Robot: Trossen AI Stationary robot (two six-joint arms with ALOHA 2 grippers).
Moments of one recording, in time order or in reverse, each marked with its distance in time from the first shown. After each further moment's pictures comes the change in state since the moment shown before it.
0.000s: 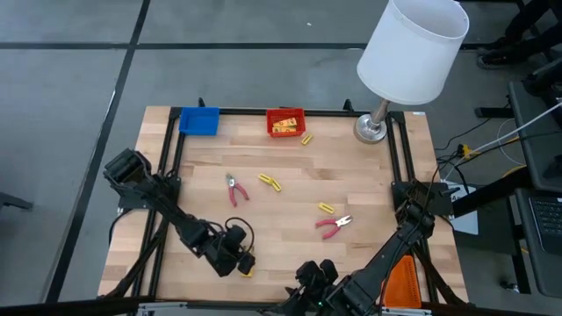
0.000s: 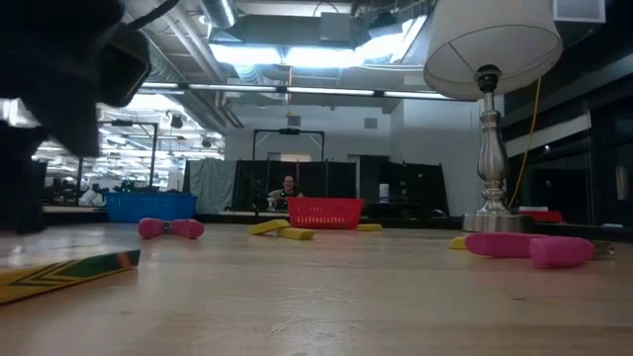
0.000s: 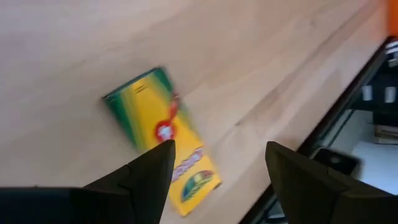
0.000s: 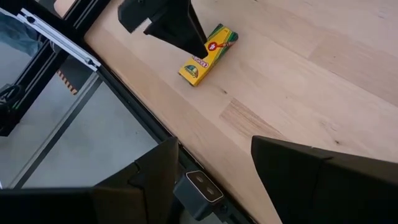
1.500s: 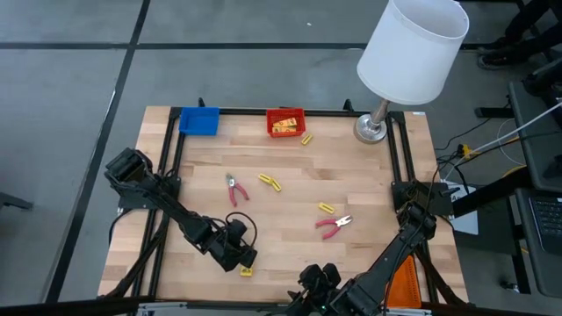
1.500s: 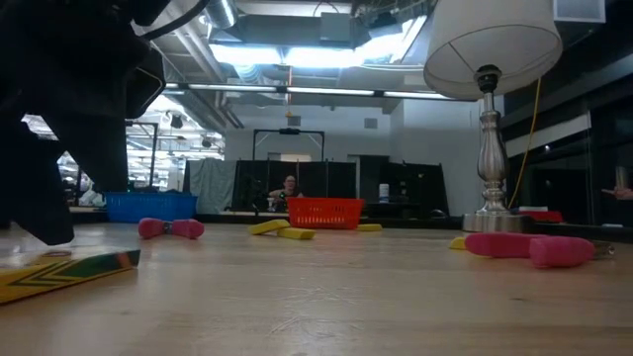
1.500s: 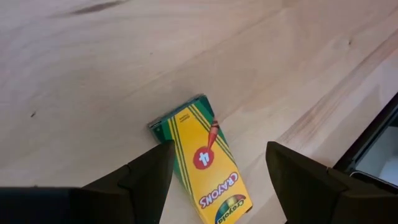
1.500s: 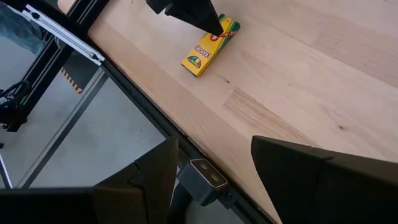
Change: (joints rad) left arm 0.039 0.002 0.005 -0.103 0.019 -0.002; right arm 0.024 0.000 0.000 0.000 0.000 0.041
